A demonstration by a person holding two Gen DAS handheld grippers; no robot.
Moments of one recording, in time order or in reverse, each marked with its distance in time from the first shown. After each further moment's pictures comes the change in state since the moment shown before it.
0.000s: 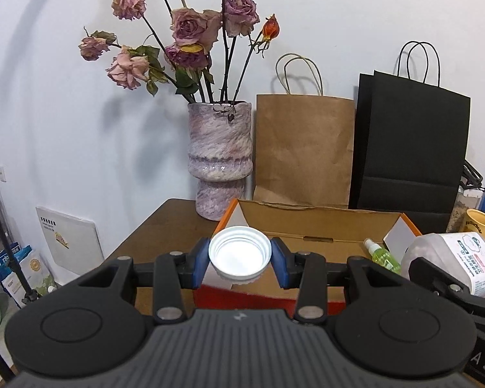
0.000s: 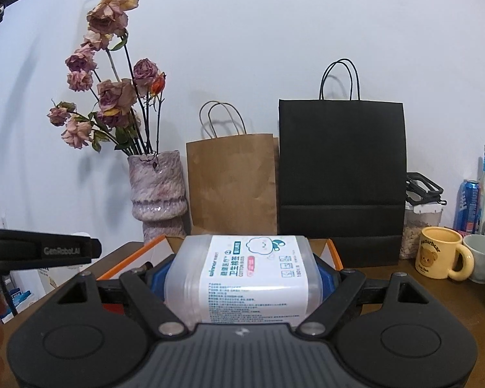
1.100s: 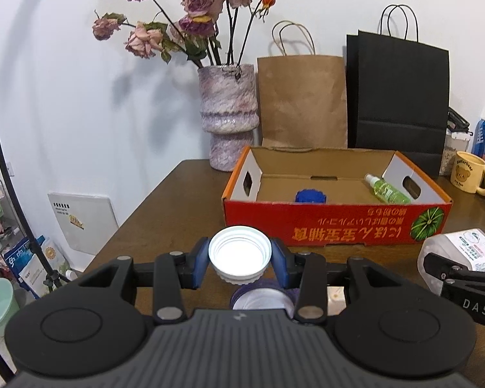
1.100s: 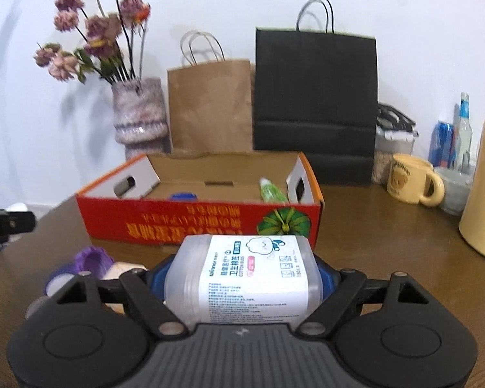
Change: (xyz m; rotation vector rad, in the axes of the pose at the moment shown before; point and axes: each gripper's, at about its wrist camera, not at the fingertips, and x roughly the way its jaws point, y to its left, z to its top) left arm -0.059 0.027 -0.059 0.085 0.084 0.000; right arm -0.040 -0.009 -0.057 0.001 0.212 -0.072
